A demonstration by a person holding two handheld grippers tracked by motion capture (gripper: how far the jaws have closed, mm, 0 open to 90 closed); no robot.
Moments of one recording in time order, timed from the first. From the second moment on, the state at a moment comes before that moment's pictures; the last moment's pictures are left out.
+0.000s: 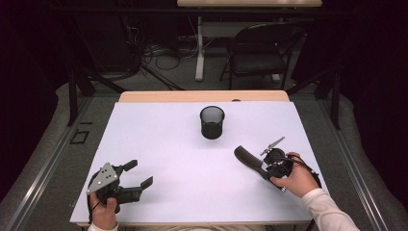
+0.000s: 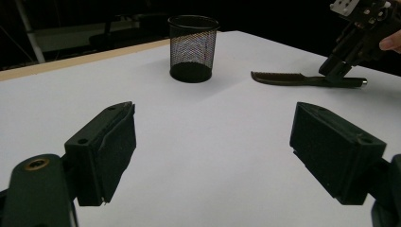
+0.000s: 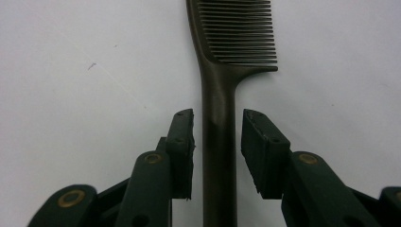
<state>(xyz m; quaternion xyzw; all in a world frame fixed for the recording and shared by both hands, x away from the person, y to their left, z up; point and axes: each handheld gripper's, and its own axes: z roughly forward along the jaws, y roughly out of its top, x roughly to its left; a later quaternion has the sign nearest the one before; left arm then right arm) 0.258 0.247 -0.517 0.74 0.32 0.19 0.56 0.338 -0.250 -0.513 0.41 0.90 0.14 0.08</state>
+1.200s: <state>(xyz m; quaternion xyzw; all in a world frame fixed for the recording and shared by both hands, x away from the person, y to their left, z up) 0.258 0.246 -0.517 0.74 0.32 0.19 0.56 0.346 -0.244 -0.525 0.41 0.90 0.11 0.07</state>
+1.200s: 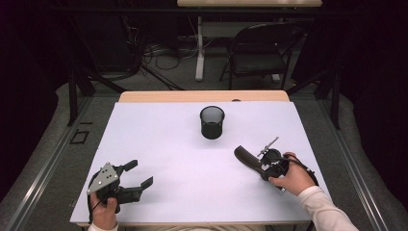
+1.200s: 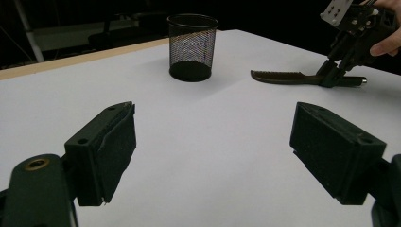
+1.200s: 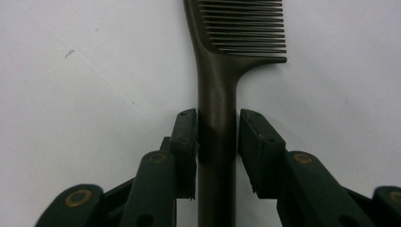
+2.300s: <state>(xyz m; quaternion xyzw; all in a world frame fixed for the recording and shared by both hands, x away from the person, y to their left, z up) 0.259 0.245 -0.518 0.74 0.32 0.19 0.55 0.350 -0.244 -0.522 0.40 0.91 0.08 0.06</state>
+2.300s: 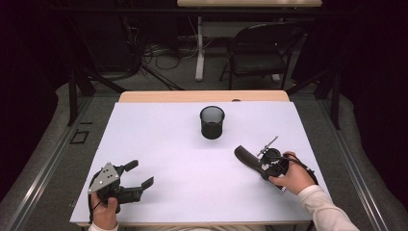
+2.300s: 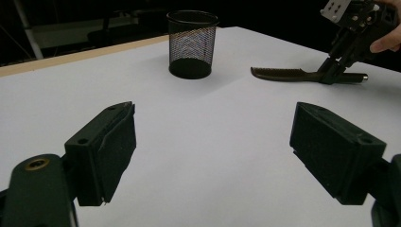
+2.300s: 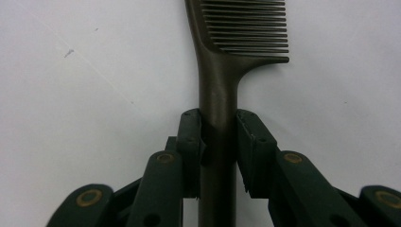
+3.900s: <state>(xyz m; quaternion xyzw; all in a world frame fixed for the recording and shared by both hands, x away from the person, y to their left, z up) 0.266 0.238 -0.512 0.73 0.36 0.18 0.55 0.315 -0.230 -0.497 0.38 0.88 0.24 0.16</state>
